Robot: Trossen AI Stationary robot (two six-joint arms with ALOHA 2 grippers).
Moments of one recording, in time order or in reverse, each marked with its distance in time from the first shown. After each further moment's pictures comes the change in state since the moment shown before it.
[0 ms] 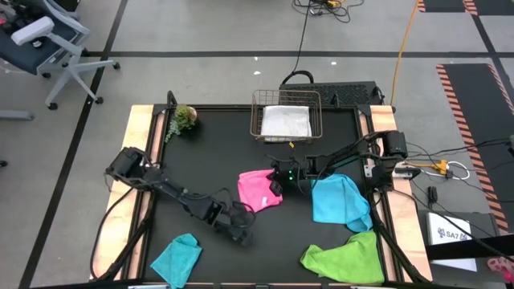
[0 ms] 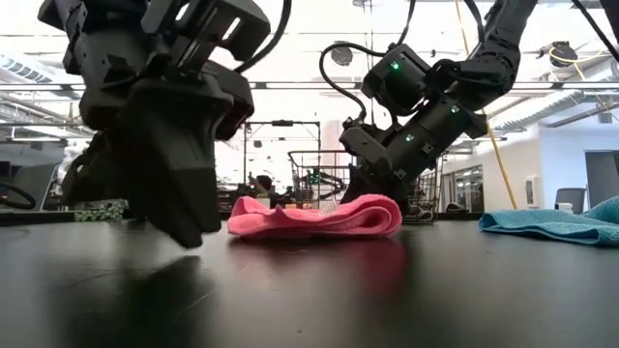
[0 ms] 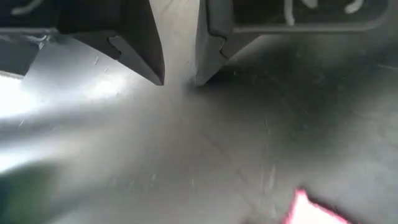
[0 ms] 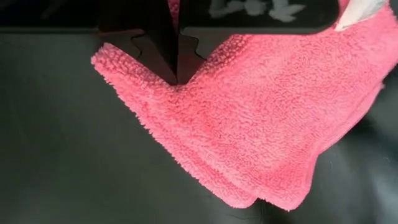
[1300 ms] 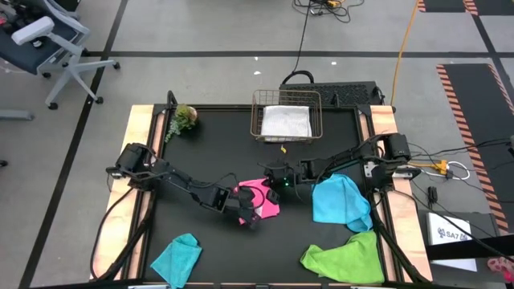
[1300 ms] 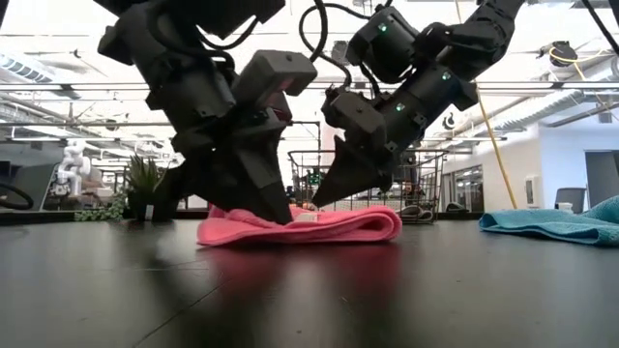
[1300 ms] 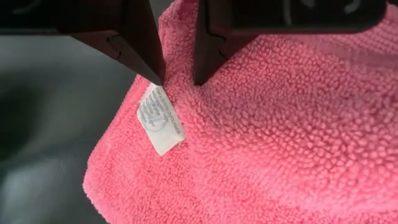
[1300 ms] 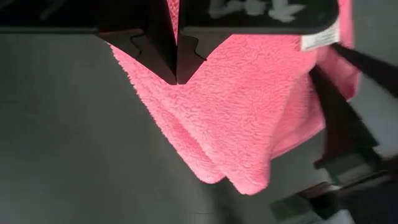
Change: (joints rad) left arm 0.140 0.025 0.000 0.051 -0.109 0.214; right arm 0.090 -0.032 0.169 -0.112 -0.012 -0.080
